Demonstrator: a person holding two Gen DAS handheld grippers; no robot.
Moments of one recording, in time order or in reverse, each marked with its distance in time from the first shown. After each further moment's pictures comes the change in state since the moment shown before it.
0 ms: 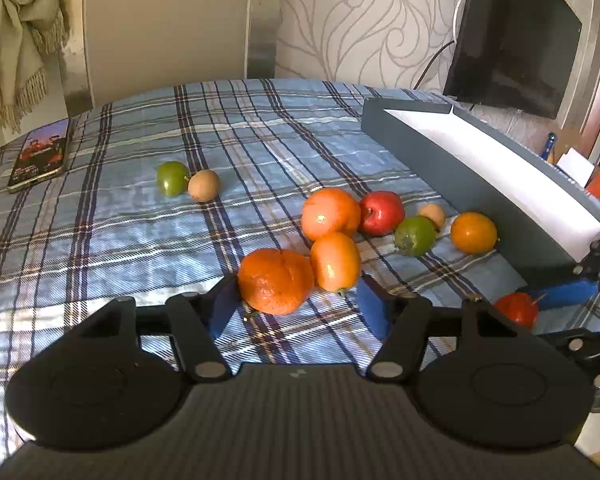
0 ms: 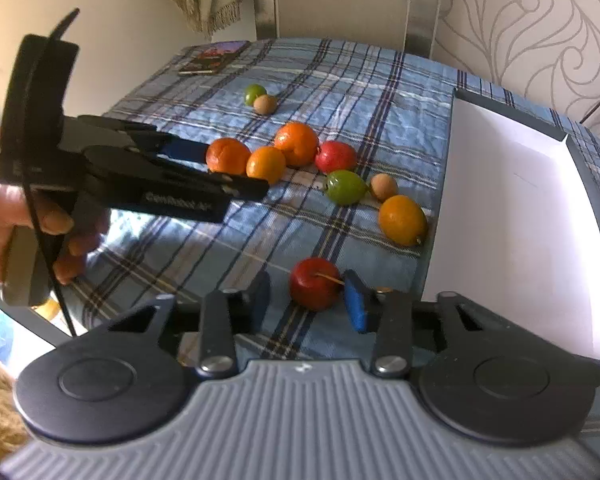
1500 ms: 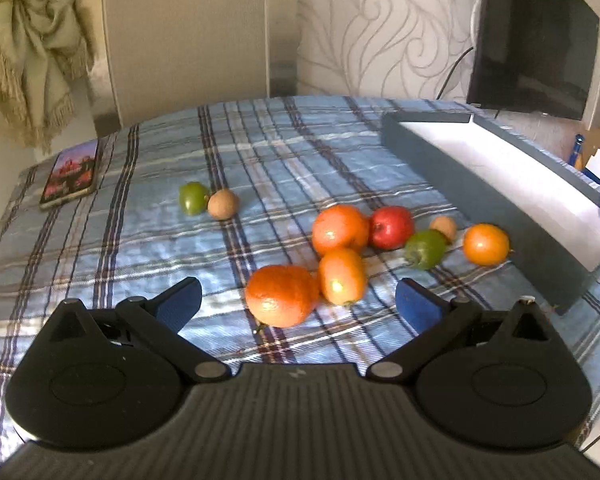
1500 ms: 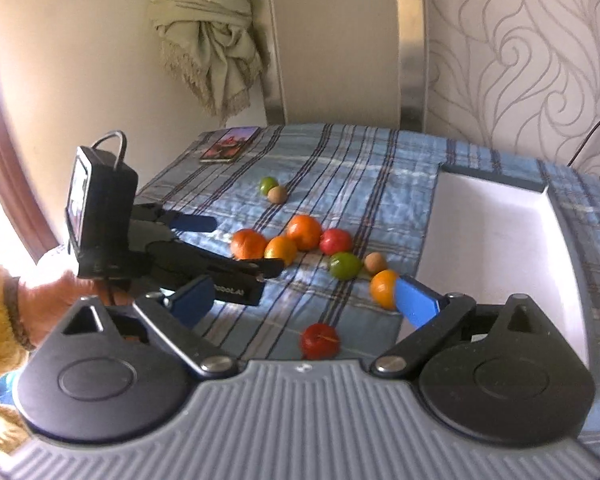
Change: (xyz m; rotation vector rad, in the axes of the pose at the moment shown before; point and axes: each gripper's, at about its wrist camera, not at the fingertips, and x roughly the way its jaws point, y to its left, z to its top) left arm -0.013 -0.024 0.000 0.036 -0.055 0.137; right arm -0.058 -0.008 0.008 0.053 -0.222 0.076
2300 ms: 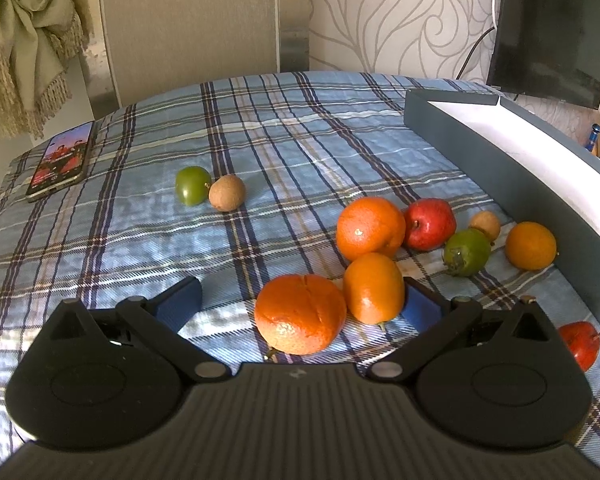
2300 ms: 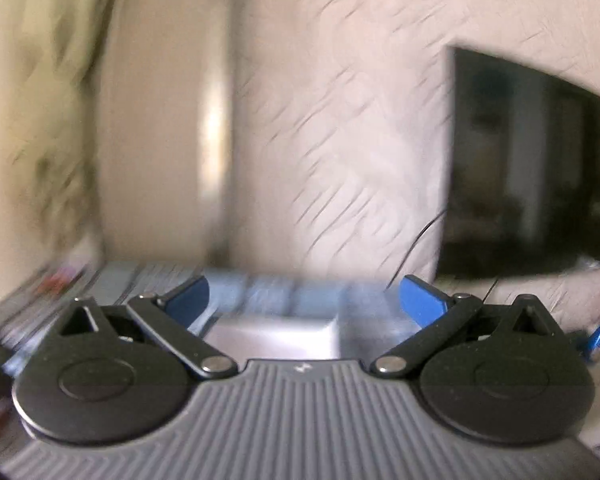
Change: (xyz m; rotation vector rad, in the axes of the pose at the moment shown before) left arm 0.045 0.007 0.007 -0.018 0.076 0.025; right arm -0.056 -0.115 0.035 0.038 -0.328 -0.389
